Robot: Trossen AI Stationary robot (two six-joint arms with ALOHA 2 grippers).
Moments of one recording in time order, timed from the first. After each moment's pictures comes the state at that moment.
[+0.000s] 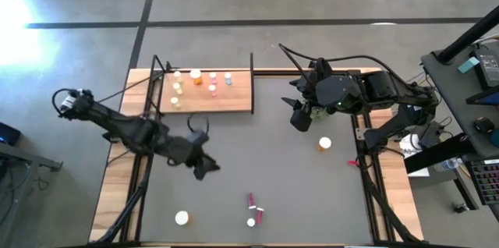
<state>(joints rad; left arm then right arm) -0.41 1.15 1.10 -0.62 -0.16 -1.18 0.15 1.53 2.04 -1.17 0.55 0.23</state>
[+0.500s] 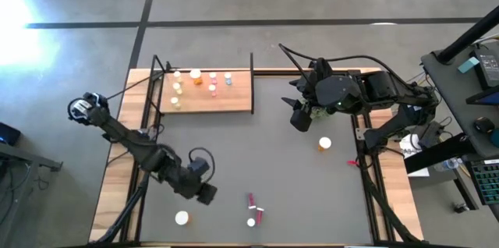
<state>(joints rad) -0.61 1.35 1.12 -0.67 -0.04 -1.68 0.15 1.53 2.04 -1.17 0.55 0.23</state>
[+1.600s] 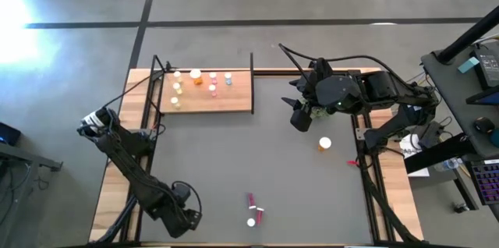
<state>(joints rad) -0.89 1.59 1.10 -0.79 0.11 -2.11 0.15 1.53 2.04 -1.17 0.55 0.23</state>
